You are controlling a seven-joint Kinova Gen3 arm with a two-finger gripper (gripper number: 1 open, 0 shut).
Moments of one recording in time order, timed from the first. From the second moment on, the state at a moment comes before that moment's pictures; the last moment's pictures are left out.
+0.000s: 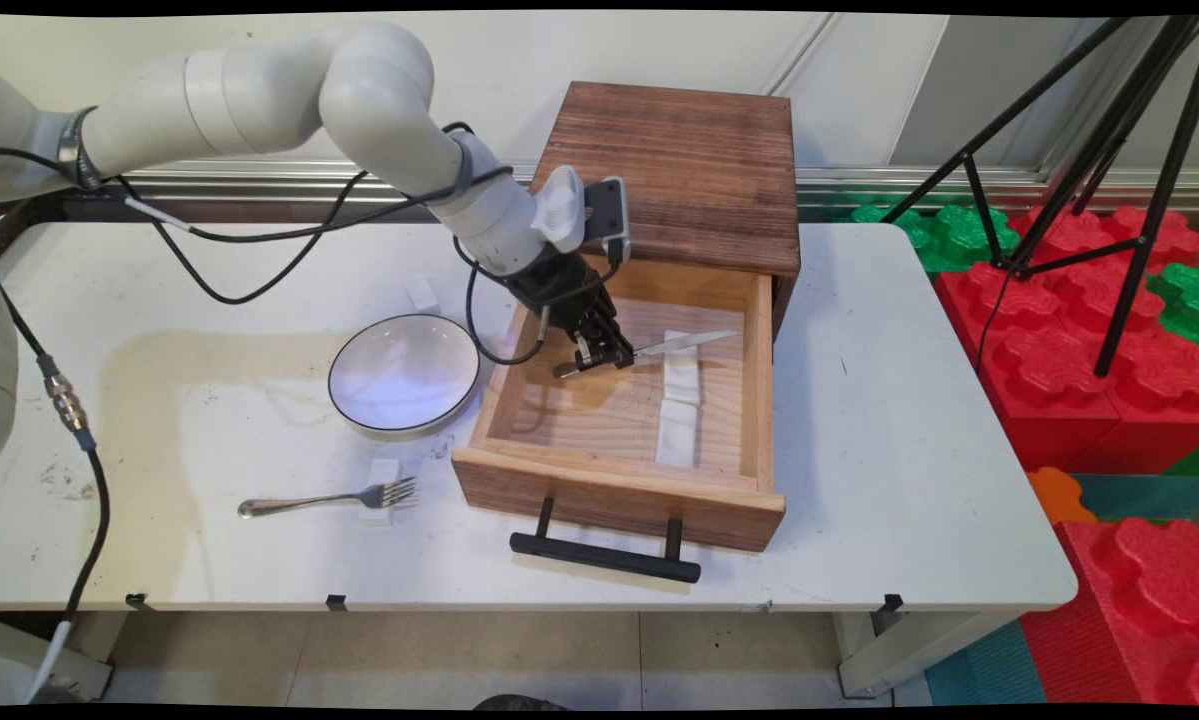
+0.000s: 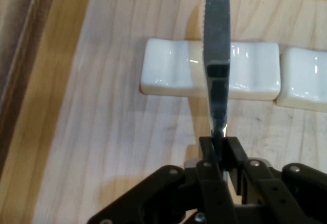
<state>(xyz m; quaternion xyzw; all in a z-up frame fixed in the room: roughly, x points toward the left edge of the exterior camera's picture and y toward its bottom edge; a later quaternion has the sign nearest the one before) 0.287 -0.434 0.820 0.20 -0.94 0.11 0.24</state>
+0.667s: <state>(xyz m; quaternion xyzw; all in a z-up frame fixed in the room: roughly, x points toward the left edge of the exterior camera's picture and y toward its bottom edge) 0.283 -0.441 0.803 0.19 -0.94 0.12 0.25</state>
